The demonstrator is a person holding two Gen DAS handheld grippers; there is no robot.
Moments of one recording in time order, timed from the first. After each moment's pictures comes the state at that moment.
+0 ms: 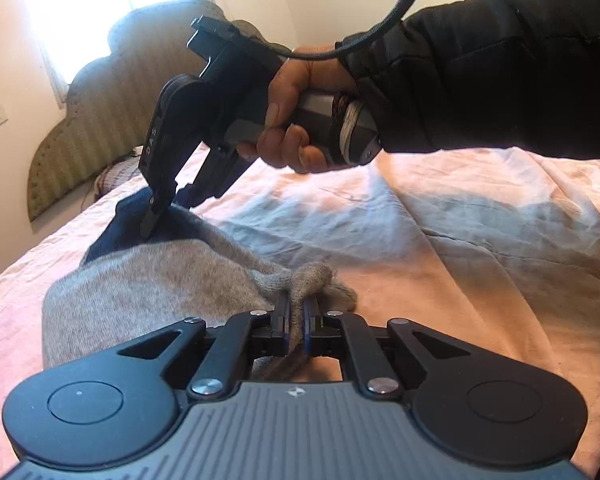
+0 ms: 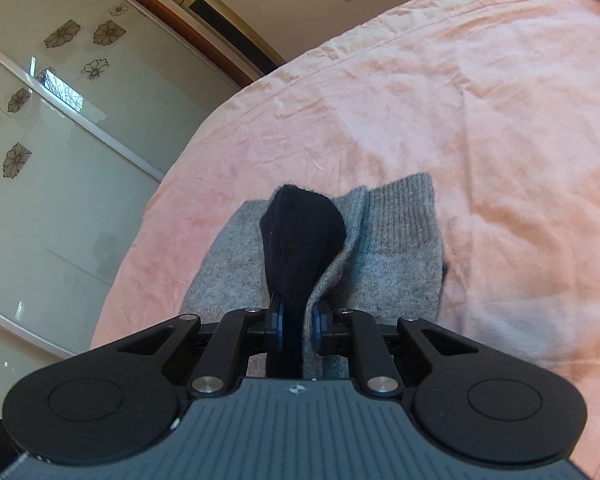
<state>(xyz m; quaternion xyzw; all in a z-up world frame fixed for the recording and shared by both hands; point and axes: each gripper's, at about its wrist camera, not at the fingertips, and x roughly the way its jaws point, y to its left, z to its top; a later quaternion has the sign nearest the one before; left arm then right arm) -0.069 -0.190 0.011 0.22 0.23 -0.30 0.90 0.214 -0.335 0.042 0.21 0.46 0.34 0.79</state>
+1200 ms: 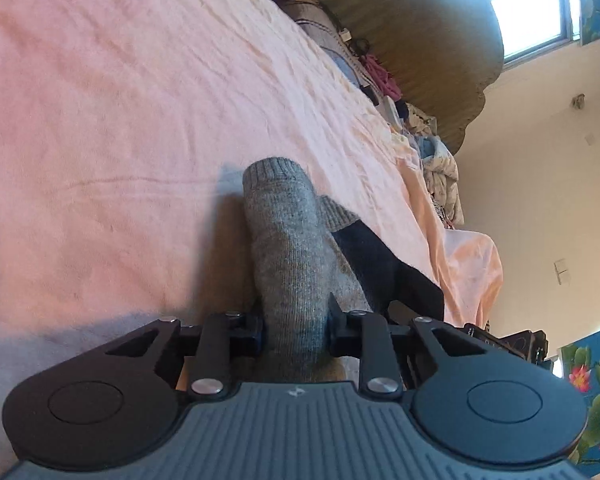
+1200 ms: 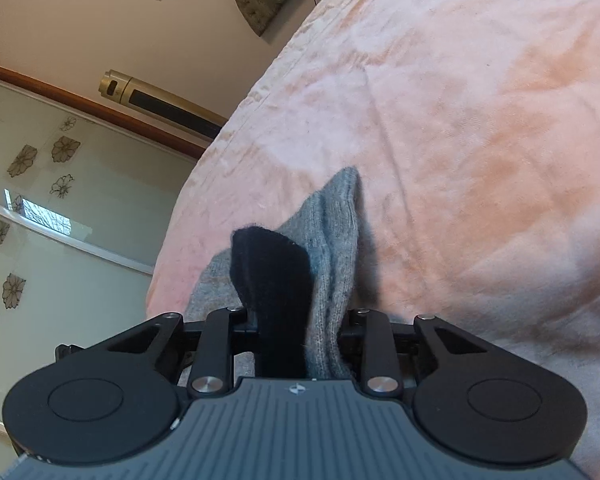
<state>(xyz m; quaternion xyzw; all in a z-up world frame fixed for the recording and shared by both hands) 0.143 0.038 -0.003 -0.37 0.43 -0.20 0.80 0.222 -0.330 -0.015 0.39 0.43 0.27 0.77</state>
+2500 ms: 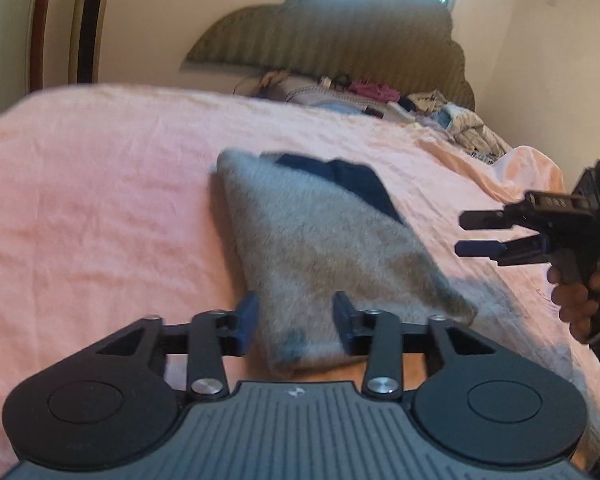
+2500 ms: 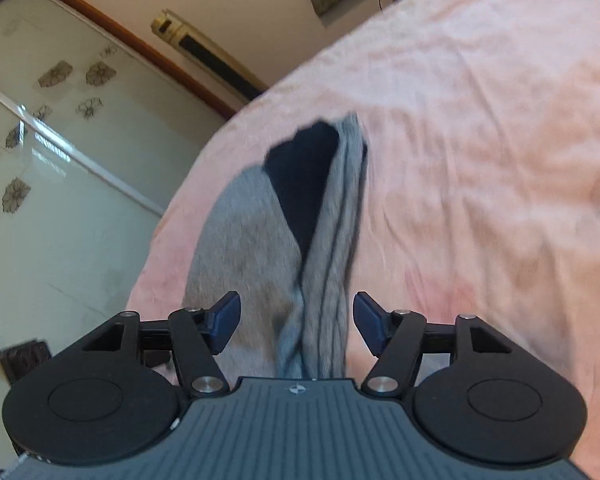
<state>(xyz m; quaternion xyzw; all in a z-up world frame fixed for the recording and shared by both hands) -0.017 0.080 0.069 -0.07 0.31 -0.13 0.94 0.148 -0.285 0.044 0.29 0.40 0.30 0.82</state>
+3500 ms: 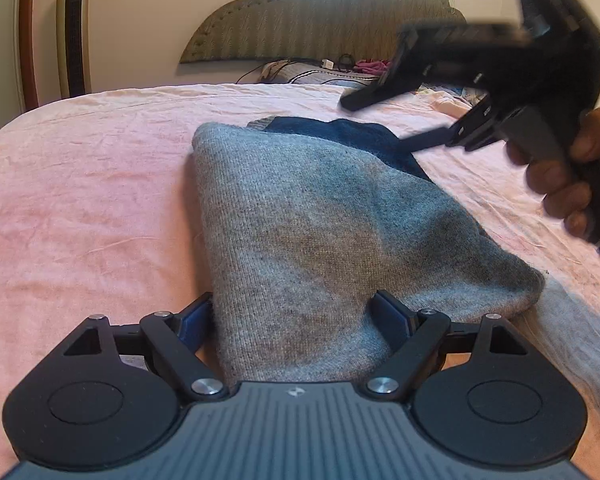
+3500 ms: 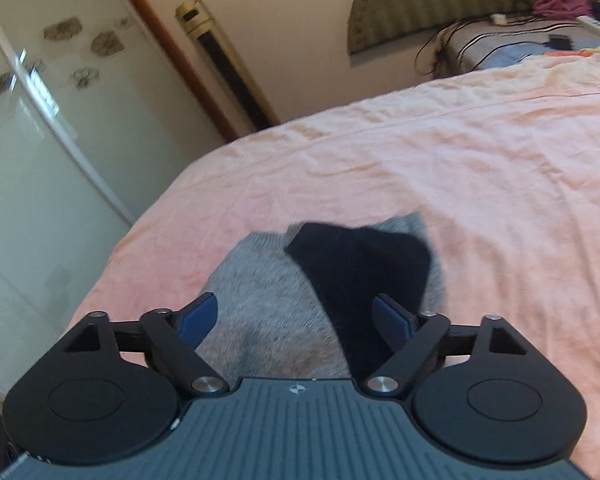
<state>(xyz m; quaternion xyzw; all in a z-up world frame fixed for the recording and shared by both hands) 0.024 0.033 0.010 -0.01 0.33 -0.10 0.94 0.222 -0.172 0.055 0.13 0.40 0.28 0.86</state>
